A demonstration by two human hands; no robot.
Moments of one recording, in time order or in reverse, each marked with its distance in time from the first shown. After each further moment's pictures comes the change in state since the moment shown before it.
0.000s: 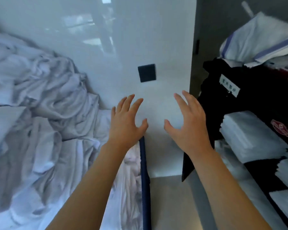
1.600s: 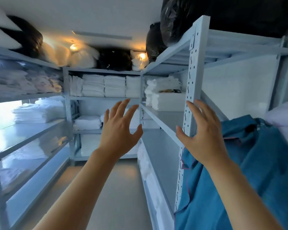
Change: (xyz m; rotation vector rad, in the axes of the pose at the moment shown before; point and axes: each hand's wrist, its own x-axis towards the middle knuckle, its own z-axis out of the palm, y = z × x) left_hand -0.456 -0.275 -0.687 1.098 0.586 -0.869; right_hand -0.101 -0.828 0.156 1.068 -0.183 -1.027
